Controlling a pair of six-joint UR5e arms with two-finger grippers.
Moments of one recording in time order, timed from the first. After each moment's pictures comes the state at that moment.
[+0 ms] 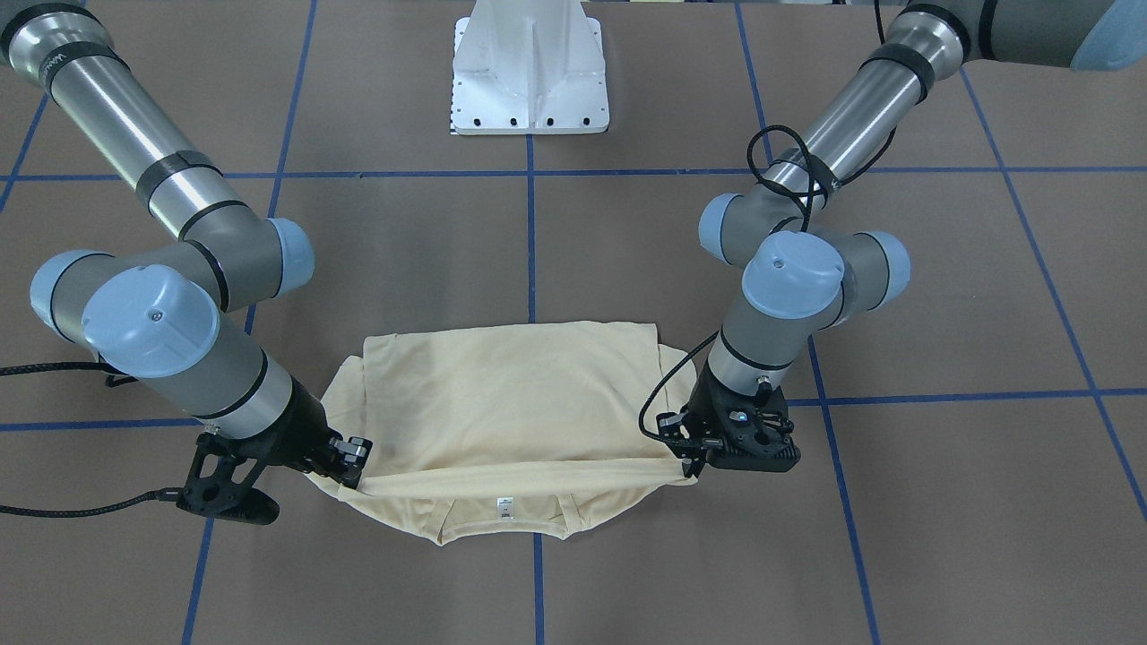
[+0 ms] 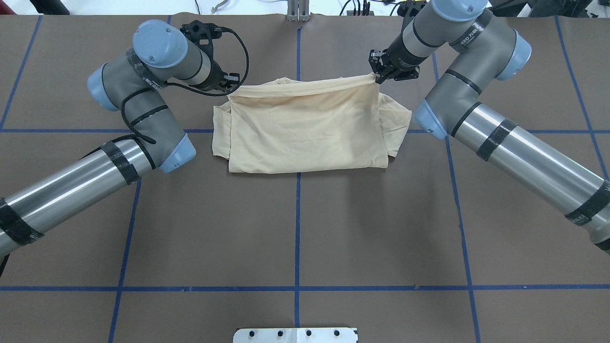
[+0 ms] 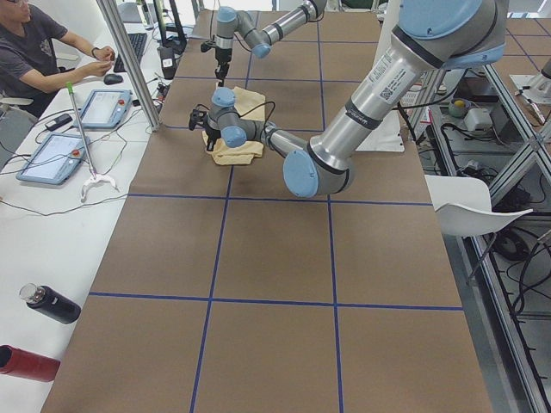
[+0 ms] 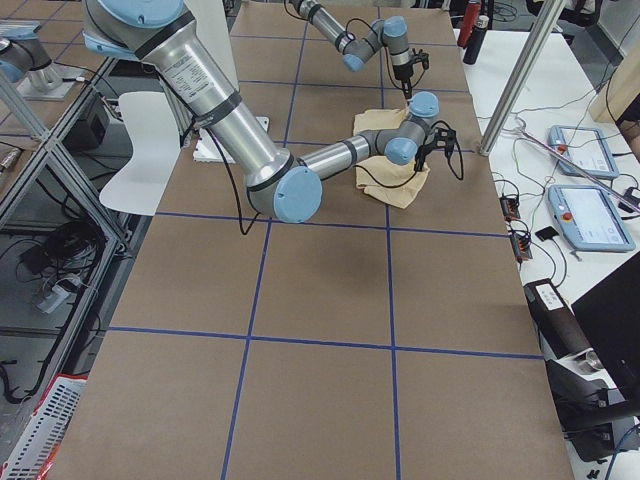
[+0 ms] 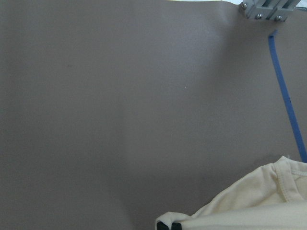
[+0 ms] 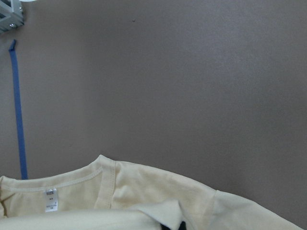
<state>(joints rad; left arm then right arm) -0.79 -2.35 -1.12 -2.22 -1.85 -1.05 0.91 -0.83 1.15 -1.01 2.13 1.25</state>
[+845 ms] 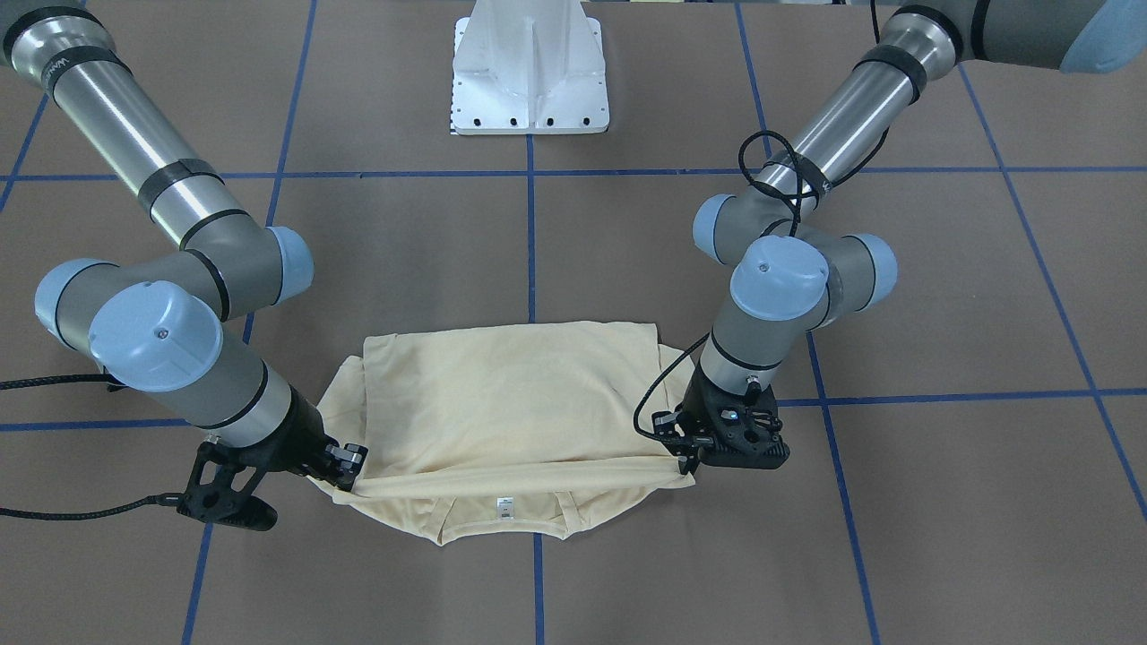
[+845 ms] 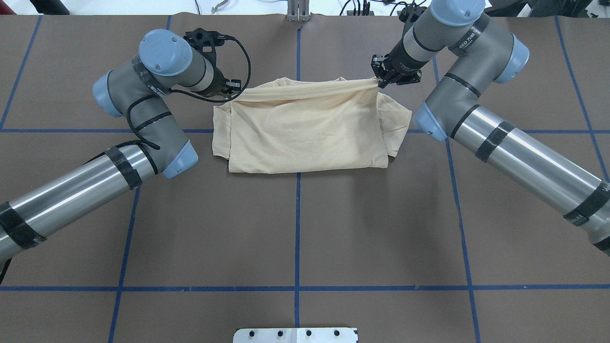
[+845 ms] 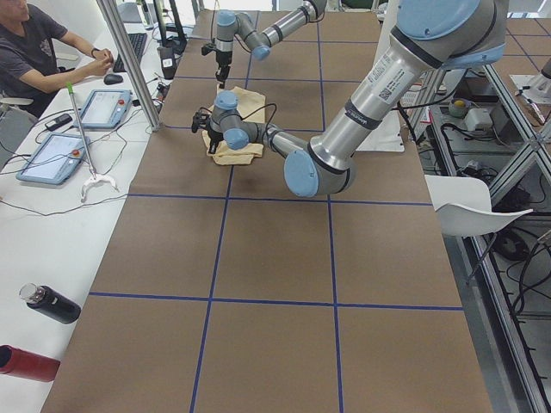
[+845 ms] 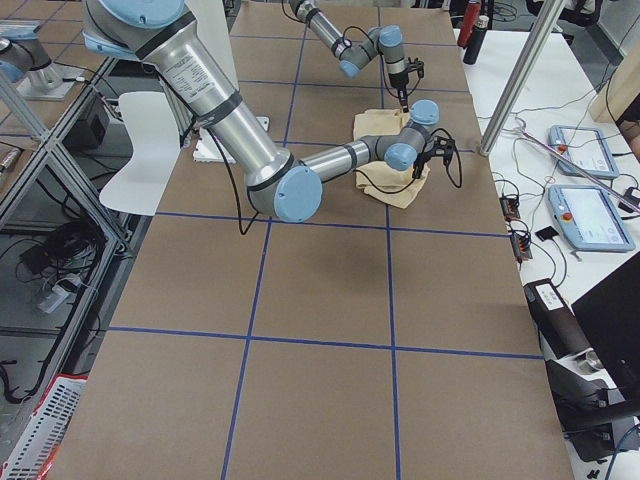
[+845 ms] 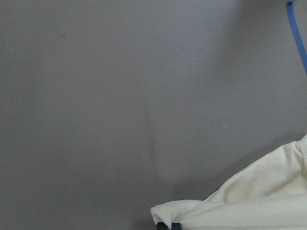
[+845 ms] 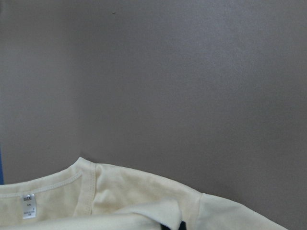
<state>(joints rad) -0.78 -2.35 -1.11 -2.22 -1.84 -1.05 0.91 -0.83 1.12 -1.01 2.13 1.24</state>
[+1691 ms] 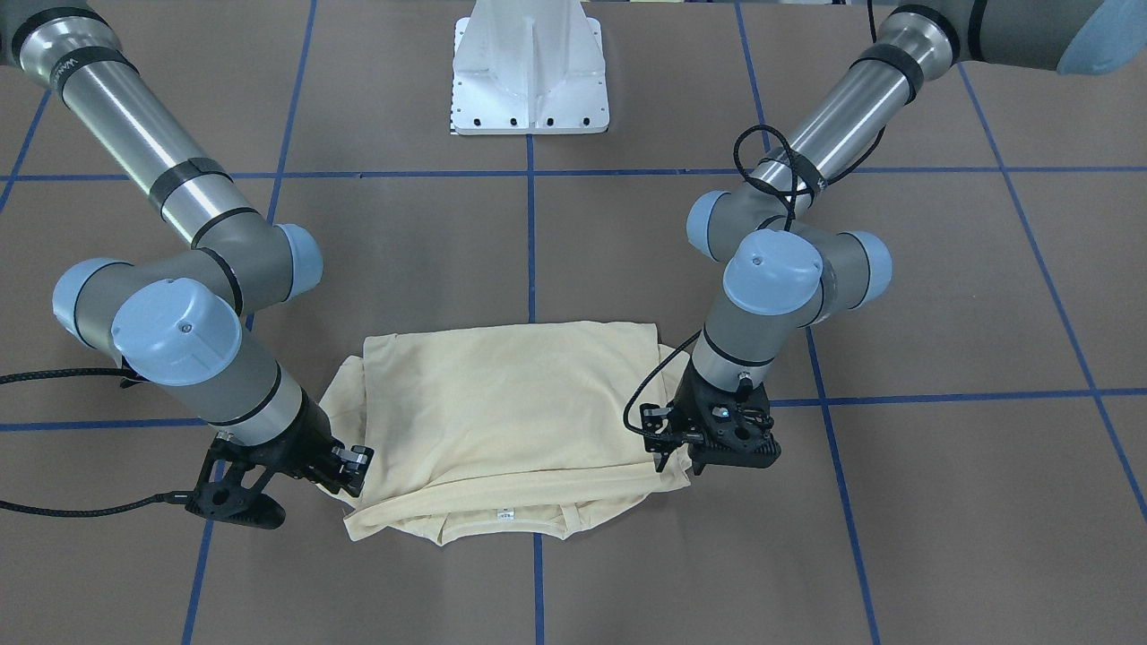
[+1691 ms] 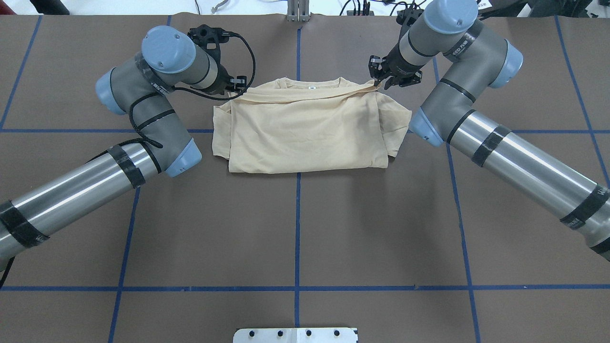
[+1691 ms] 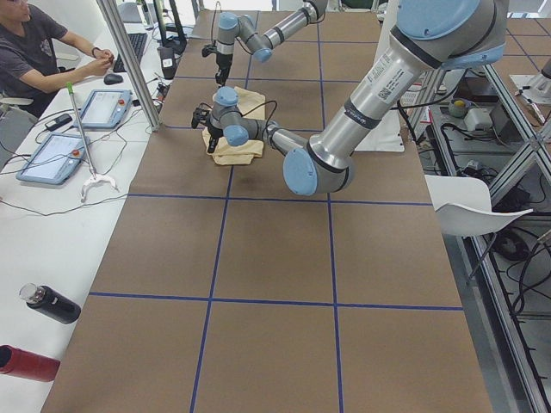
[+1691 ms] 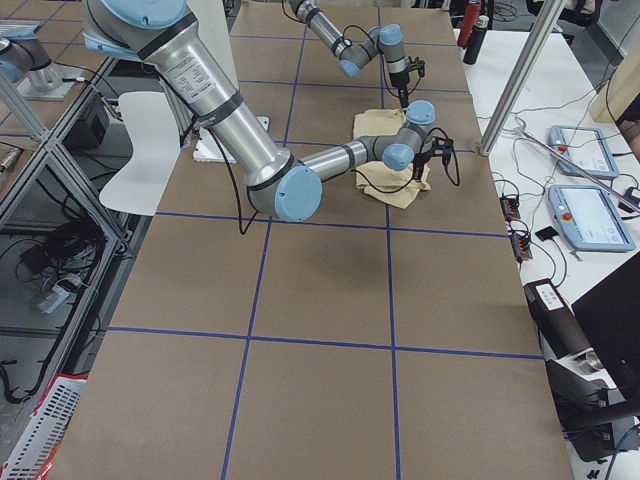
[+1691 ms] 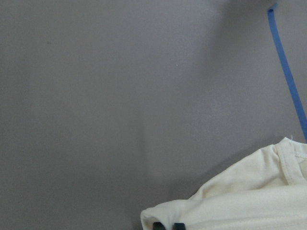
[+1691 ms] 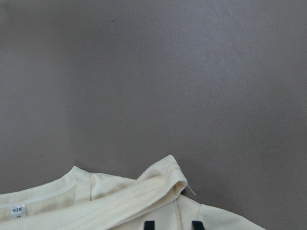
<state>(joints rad) -0.78 -2.36 -1.12 -2.22 -1.84 -1.04 0.89 -0.83 1.12 -1.01 2.05 1.24</state>
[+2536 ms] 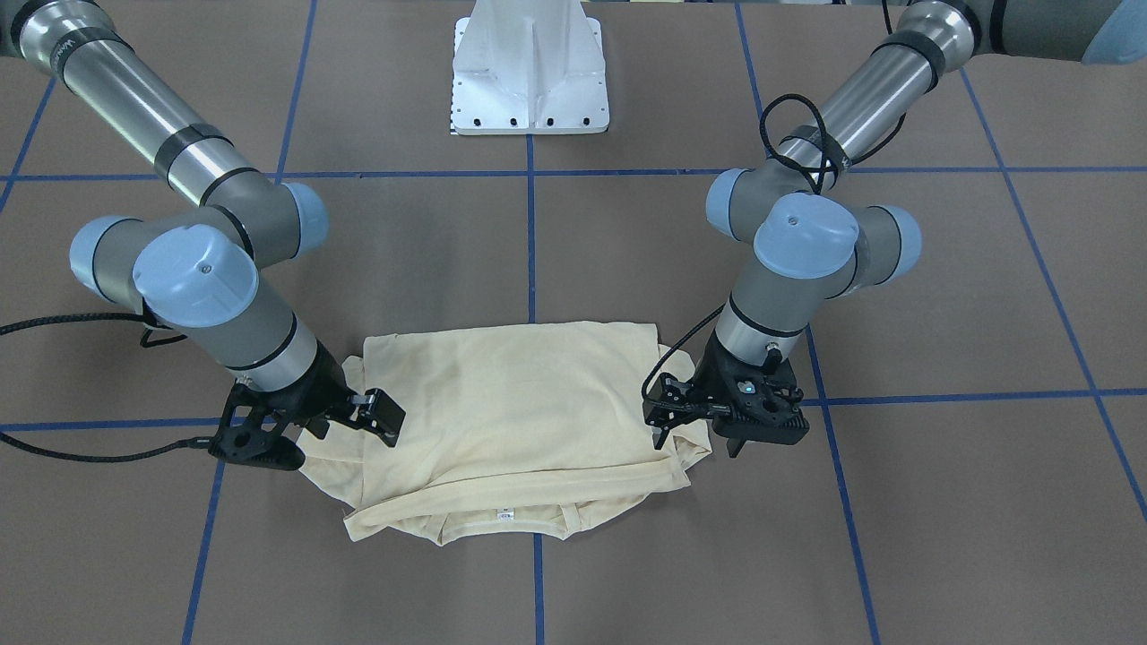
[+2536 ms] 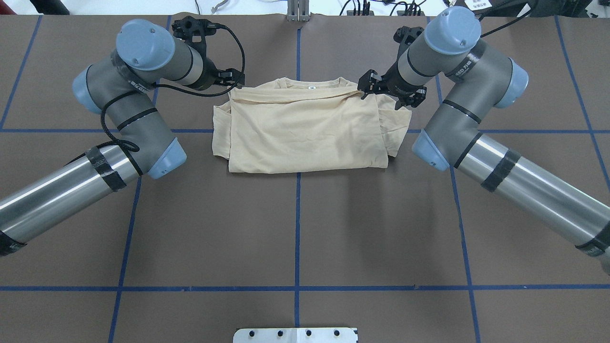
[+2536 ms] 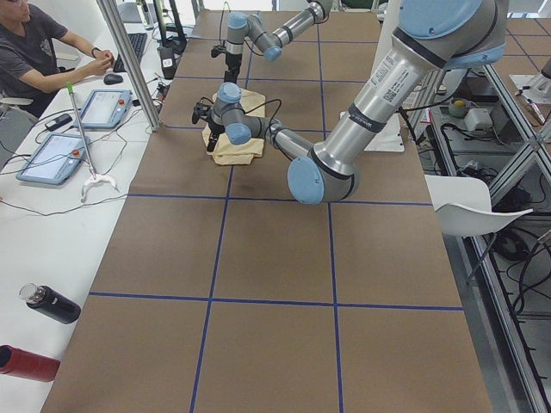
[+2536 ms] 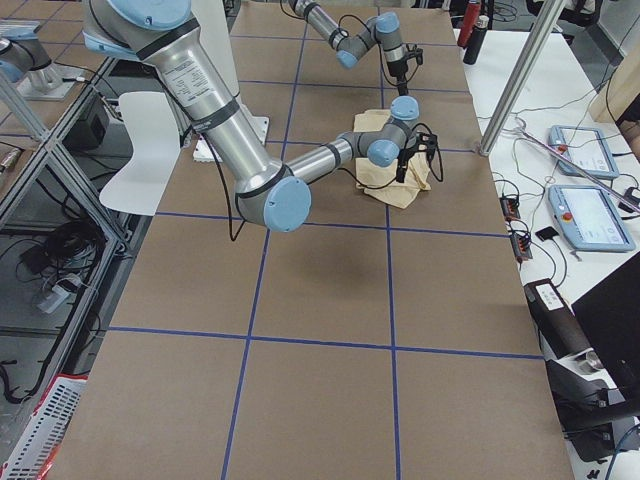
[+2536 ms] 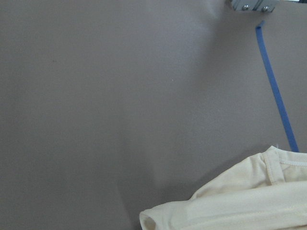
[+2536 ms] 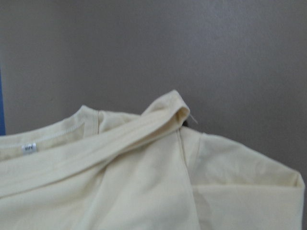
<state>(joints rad) -0.80 -2.28 -1.27 -2.20 -1.84 -1.04 0.82 -0.95 1.36 -1.12 2.06 1.29</state>
